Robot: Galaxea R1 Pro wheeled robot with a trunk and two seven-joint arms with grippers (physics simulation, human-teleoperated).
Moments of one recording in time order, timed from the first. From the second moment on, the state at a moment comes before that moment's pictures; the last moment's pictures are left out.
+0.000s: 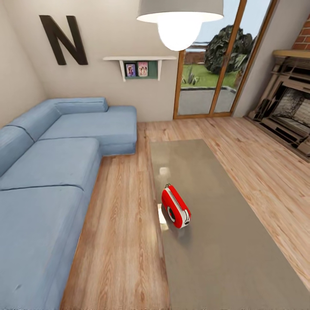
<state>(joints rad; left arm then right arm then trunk) 0.00 0.00 0.00 0.00 0.00 0.00 0.00 0.00 0.00 0.23 0.00 0.00 0.00 0.00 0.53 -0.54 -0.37</state>
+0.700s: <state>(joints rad) 0.00 0.00 0.00 0.00 0.00 0.00 0.00 0.00 0.00 0.23 0.00 0.00 0.00 0.00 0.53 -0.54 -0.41</state>
